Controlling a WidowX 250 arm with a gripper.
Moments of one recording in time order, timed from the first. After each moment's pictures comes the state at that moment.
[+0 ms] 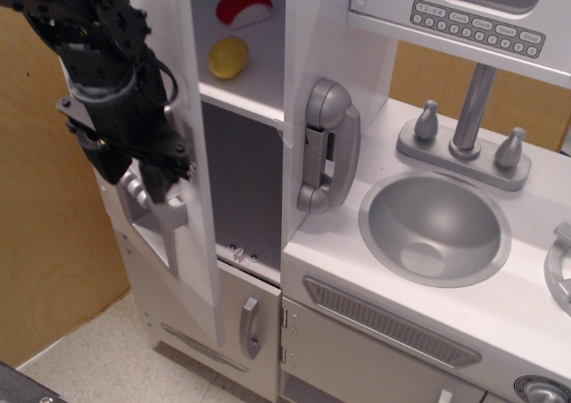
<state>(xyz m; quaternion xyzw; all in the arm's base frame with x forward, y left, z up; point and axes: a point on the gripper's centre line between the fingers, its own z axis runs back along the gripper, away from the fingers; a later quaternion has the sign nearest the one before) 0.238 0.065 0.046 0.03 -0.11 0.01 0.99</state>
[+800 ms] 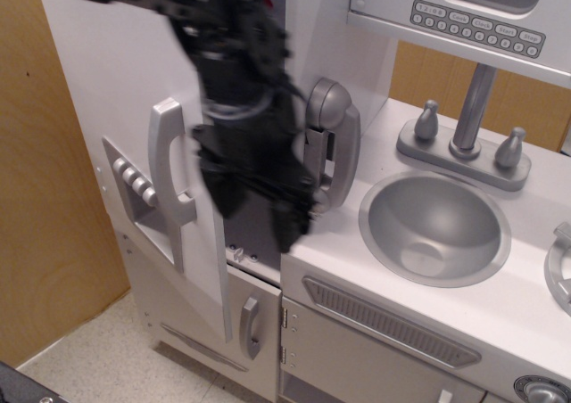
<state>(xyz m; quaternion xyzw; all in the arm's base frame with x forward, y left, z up) 0.247 -0.028 0.045 -0.06 -0.05 -0.10 0.99</state>
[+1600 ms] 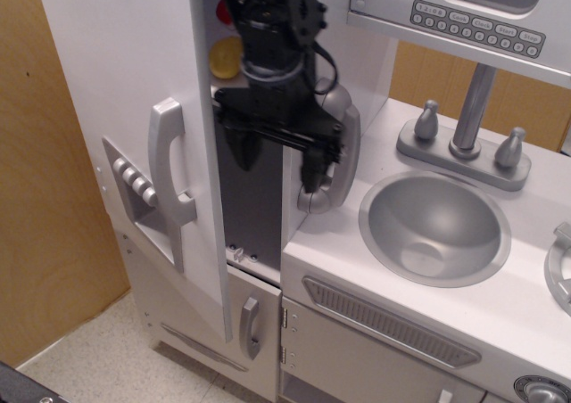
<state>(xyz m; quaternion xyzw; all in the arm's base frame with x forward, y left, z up) 0.302 -0.006 0.042 0.00 -0.10 0.02 1.00</state>
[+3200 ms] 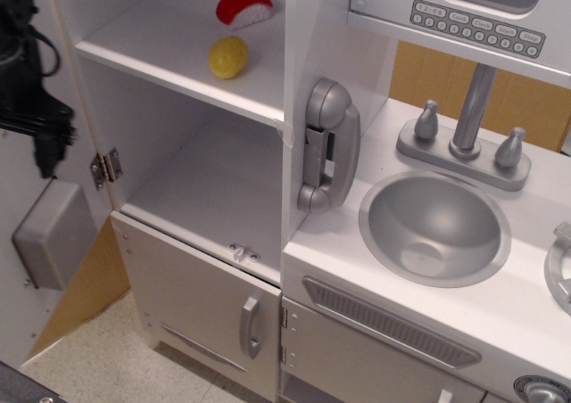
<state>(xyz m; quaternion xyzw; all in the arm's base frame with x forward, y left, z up) 0.222 0.198 0.038 0.11 -0.03 0.17 0.98</state>
